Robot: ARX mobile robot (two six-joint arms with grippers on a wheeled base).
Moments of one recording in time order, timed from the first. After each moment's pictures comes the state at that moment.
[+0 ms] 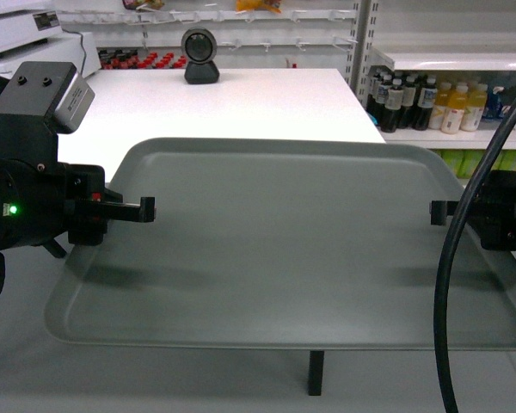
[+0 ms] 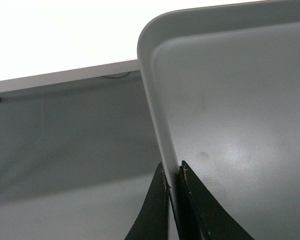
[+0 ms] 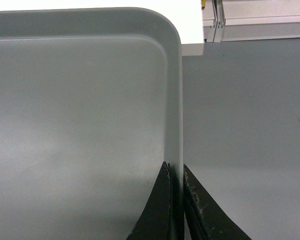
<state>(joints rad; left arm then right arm) -0.22 1.68 0.69 0.47 -0.02 0.00 0.17 1.73 0.73 0.46 0.02 0.15</state>
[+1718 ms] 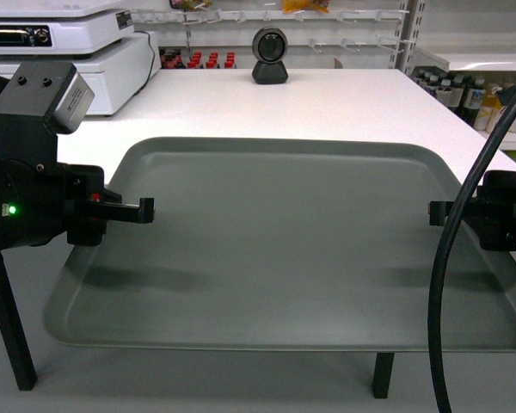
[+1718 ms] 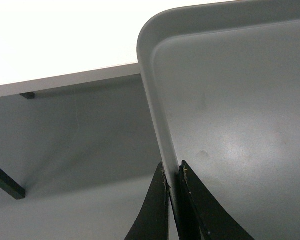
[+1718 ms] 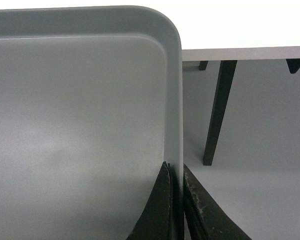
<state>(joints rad) -0.22 1.68 0.69 0.47 -0.02 0.01 0.18 1.73 0.73 0.46 0.02 0.15</state>
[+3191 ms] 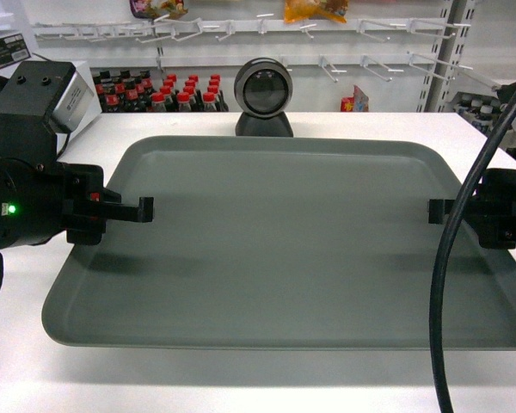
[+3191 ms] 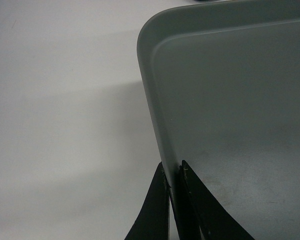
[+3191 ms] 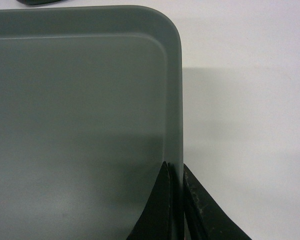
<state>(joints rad) -0.22 1.68 0.69 0.47 -0.02 0.01 0.18 1.73 0.73 0.46 0.02 0.15</state>
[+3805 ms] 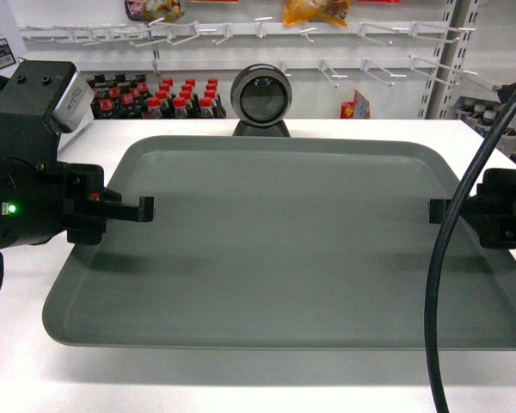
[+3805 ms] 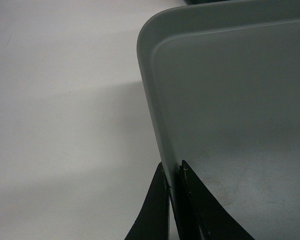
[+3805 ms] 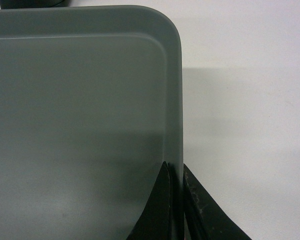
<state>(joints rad) -0.22 1.68 0.70 0.47 -0.02 0.01 0.18 1.73 0.73 0.46 0.02 0.15</state>
